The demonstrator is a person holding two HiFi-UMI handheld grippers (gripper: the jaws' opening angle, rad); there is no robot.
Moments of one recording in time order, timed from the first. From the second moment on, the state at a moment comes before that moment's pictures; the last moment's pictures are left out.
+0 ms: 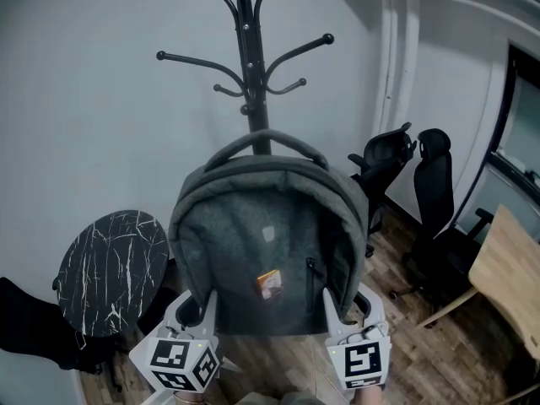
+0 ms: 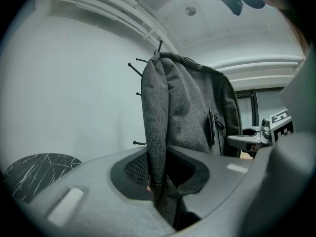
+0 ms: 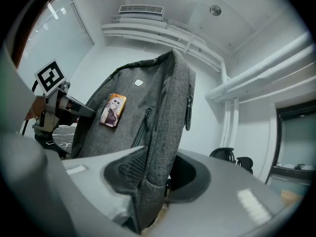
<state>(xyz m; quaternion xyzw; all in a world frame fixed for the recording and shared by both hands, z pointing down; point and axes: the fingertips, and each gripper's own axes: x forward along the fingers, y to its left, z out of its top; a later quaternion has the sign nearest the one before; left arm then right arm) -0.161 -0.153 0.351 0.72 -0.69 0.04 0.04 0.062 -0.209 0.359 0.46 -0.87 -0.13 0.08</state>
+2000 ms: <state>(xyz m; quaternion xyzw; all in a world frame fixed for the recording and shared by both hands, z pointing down) -0.203 -0.137 0.367 0.77 -0.64 0.04 0.05 0.021 -0.163 0.374 0.52 -0.84 -0.11 0.11</state>
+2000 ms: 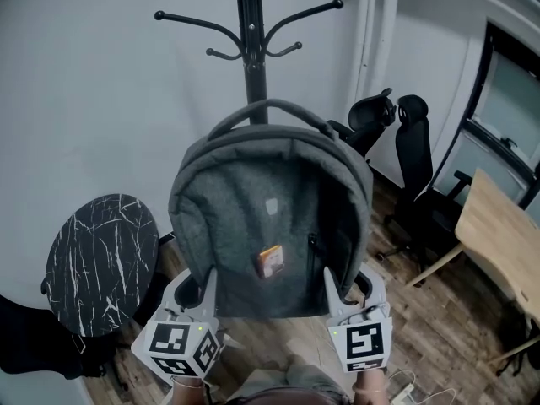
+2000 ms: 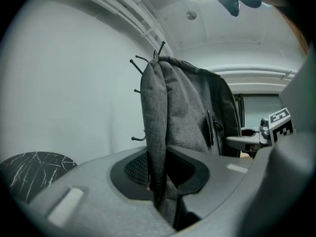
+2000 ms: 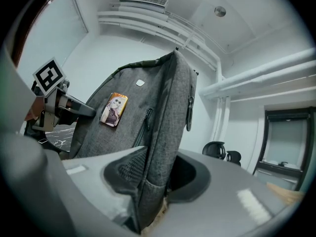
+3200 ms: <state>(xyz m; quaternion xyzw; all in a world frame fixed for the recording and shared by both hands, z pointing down) -0.199 -0.130 0.372 0.76 -0.65 0.04 0.07 0.025 -0.164 0.381 0.51 -0.85 -0.10 0.12</state>
